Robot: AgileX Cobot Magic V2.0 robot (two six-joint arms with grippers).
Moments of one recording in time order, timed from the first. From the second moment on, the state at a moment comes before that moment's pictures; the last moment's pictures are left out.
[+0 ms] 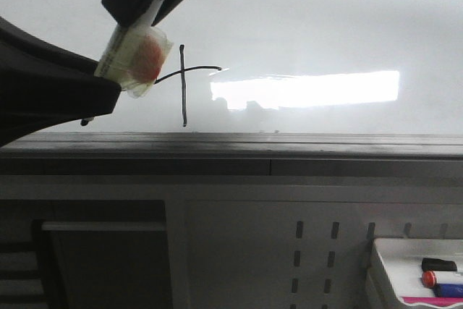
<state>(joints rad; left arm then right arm) -0.63 1.08 -0.29 0.48 -0.49 -0.04 0.80 1.48 -1.30 0.32 0.78 -0.41</state>
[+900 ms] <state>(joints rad) -0.54 1.14 -0.52 -0.28 -0.03 -0.06 0.77 1.32 -1.30 0.31 0.56 -0.41</state>
